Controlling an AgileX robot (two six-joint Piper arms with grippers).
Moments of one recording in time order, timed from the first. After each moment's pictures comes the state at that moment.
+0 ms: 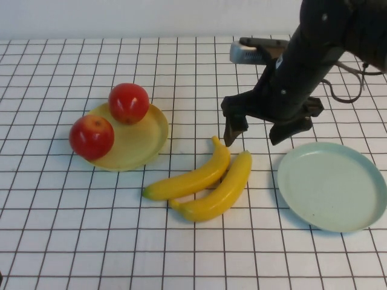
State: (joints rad) right arm 0.49 1.92 -1.77 0.21 1.23 0.23; left arm -0.07 -0.01 0.02 -0.05 0.37 0.00
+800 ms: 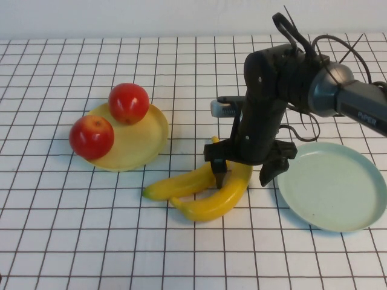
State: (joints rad) right arm 0.57 2.15 -1.80 0.12 1.23 0.42; left arm -0.07 -0.01 0.02 -0.03 0.37 0.00
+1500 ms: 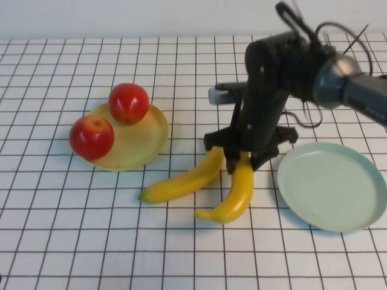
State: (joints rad) right arm 0.57 2.13 -1.84 0.08 1.22 0.38; left arm -0.07 -0.01 0.02 -0.03 0.37 0.00
